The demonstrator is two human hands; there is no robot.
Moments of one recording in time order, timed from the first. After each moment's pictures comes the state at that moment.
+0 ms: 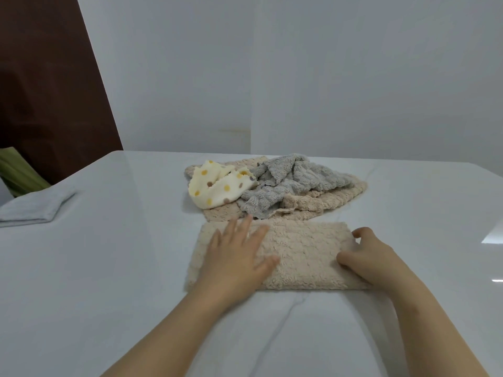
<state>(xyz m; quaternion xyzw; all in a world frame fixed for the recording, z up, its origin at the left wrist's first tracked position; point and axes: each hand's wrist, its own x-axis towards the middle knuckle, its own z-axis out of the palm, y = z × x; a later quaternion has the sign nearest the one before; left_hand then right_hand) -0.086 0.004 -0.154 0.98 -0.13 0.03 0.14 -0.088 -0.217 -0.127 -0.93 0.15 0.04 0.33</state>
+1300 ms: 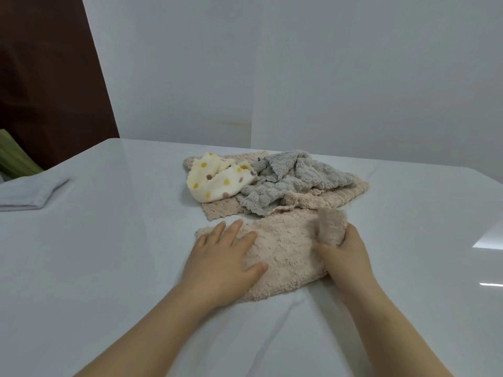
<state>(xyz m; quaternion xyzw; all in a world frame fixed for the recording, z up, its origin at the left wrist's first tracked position) -0.093 0.016 -0.150 0.99 -0.10 -0.02 0.07 -0.081 -0.174 -0.150 -0.81 0.14 -0.14 0.55</state>
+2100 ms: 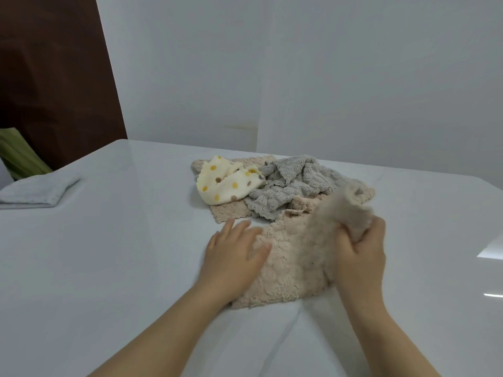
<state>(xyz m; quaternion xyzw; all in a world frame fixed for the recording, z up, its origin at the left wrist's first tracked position) -0.089 0.015 -0.151 0.96 -0.08 0.06 0.26 -0.105 -0.152 -0.125 -0.77 0.07 -0.30 0.57</state>
